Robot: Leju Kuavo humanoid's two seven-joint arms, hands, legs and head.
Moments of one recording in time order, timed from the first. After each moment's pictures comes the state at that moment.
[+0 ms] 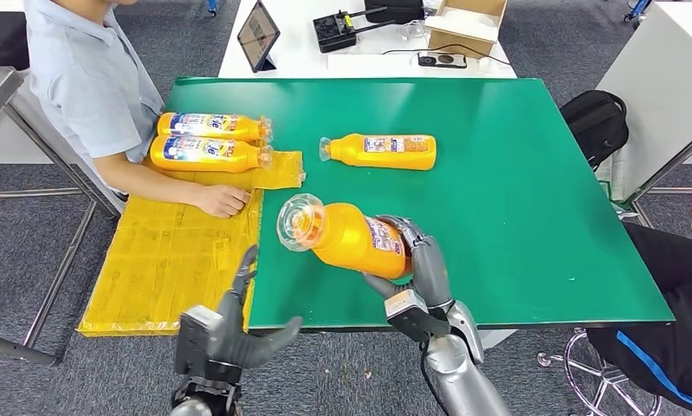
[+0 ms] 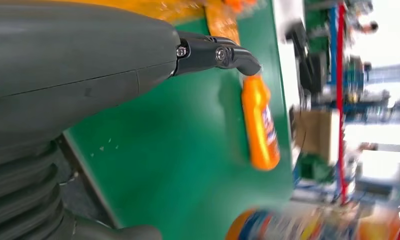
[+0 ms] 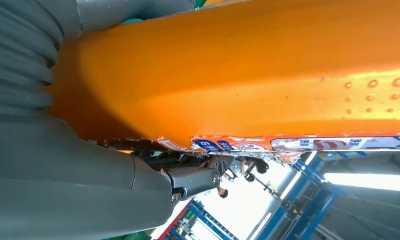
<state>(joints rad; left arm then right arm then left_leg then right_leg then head) 0.12 -0.18 -0.41 -1.53 -0.16 0.14 -0.41 -0.15 0.12 0.20 -1.28 0.40 -0.29 -0.60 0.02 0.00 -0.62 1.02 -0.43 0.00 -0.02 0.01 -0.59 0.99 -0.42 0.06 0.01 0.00</state>
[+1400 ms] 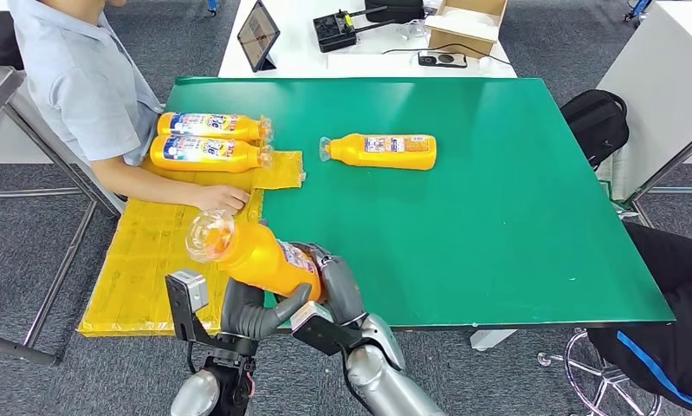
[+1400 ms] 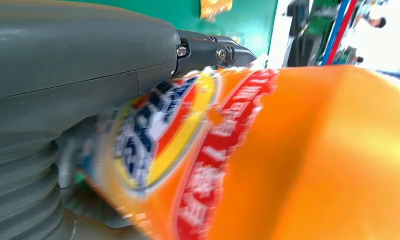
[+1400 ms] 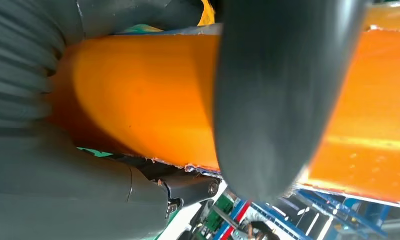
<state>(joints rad) 0.02 -0.21 -0.46 -1.52 0.17 0.12 -0.35 -0.27 0.30 0.44 -0.90 0.41 -0.37 -0.58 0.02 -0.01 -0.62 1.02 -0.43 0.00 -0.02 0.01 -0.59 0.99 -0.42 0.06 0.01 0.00</state>
